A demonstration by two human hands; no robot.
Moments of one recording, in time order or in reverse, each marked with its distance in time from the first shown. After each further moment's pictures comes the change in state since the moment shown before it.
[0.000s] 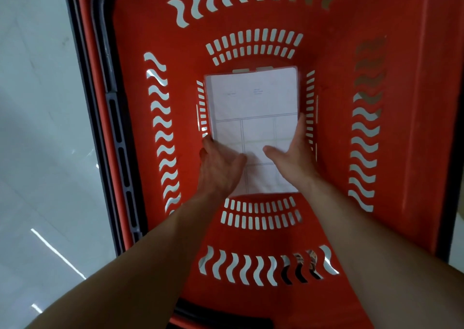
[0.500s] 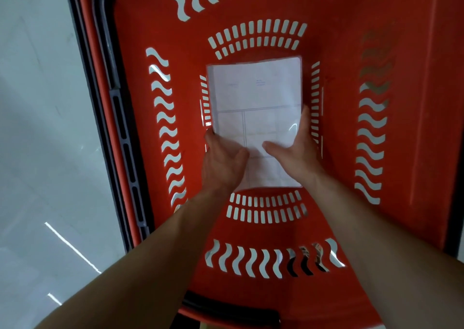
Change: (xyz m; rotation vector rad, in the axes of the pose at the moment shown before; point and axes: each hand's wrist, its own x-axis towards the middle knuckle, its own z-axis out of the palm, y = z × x) left_hand -0.010 0.008 -0.003 -0.011 0.040 -0.015; right_hand -0.004 0.003 0.002 0.133 -0.032 -0.014
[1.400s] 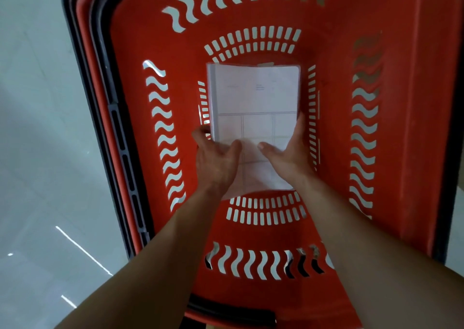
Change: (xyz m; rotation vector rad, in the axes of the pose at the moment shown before) left_hand 0.005 0.015 -0.015 -0.165 0.048 -0.017; right_hand 0.007 0.008 0.016 -0.082 0.098 0.026
